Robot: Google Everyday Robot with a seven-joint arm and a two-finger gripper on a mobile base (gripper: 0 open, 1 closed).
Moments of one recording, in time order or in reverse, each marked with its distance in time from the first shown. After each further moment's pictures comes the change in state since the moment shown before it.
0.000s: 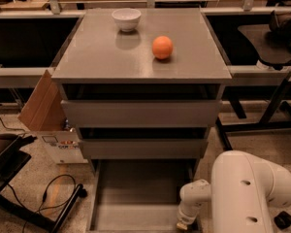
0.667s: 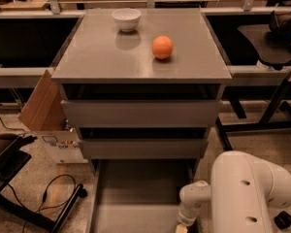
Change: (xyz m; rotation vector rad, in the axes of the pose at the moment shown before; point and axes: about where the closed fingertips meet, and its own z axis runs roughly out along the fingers) arm 0.000 0.001 0.001 -0.002 0.001 0.000
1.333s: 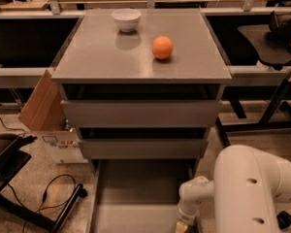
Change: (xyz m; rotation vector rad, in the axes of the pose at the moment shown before) arm -0.007 0.004 -0.025 0.020 0.005 -0.036
